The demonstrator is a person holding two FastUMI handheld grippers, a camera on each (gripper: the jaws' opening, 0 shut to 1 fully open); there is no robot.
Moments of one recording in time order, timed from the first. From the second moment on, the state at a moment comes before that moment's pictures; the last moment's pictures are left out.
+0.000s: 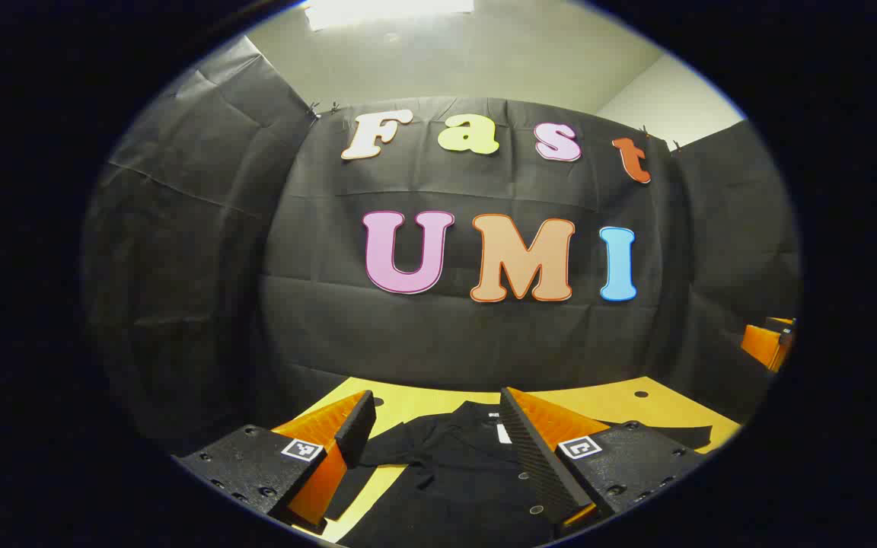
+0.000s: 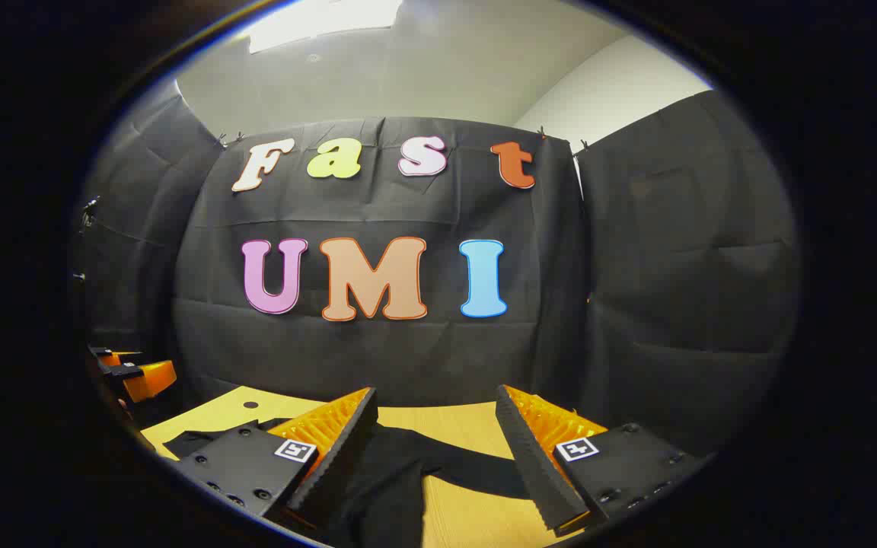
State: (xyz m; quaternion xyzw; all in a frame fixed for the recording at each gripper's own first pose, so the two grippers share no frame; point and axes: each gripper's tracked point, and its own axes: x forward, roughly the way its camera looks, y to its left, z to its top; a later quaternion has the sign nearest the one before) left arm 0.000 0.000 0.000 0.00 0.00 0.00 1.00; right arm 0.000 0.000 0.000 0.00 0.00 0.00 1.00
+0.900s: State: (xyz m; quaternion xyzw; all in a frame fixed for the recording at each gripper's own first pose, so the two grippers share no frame) left arm 0.002 0.005 -0.008 0.00 0.01 0.00 1.00; right arm 0.003 -0.008 -0.007 0.01 0.00 -0.01 1.00
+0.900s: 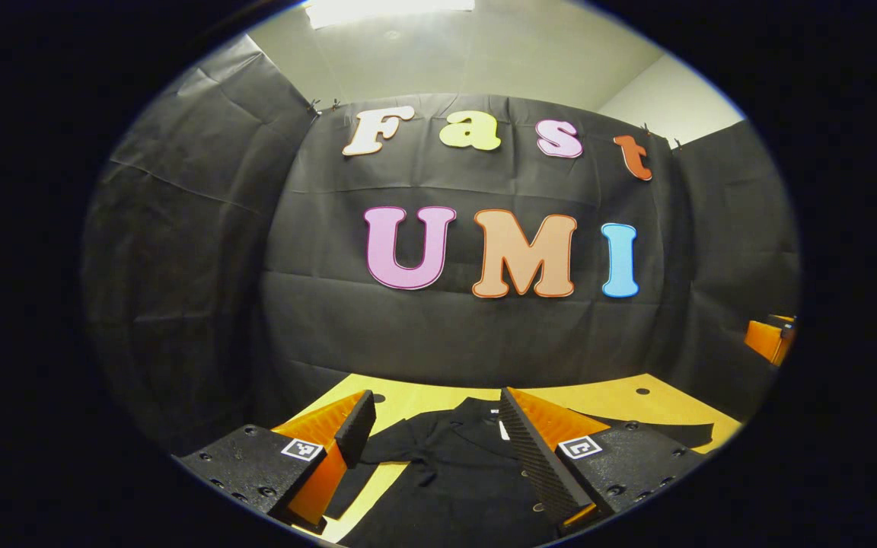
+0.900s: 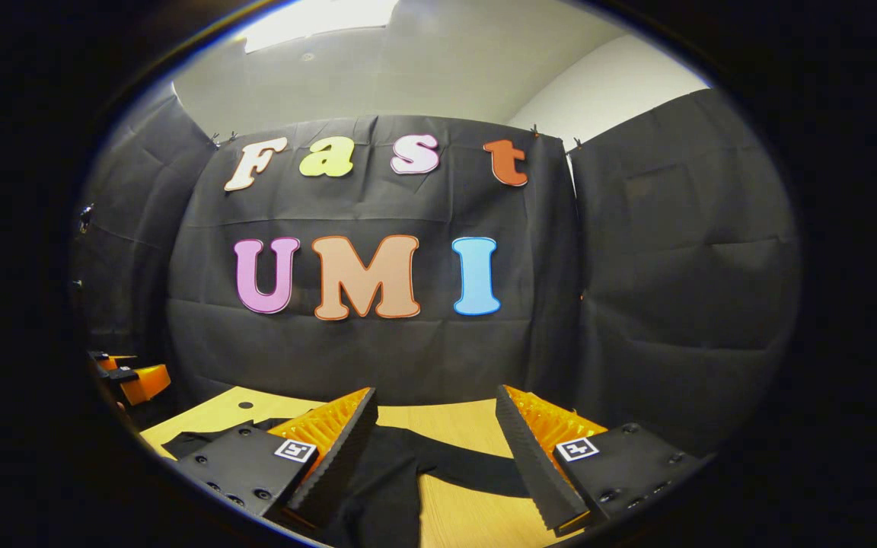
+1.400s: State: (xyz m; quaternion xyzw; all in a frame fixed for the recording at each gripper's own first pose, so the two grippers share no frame) left arm 0.002 0.003 -0.007 0.01 0.01 0.00 1.00; right arm 0.003 -0.008 -0.011 0.01 0.01 -0.01 1.00
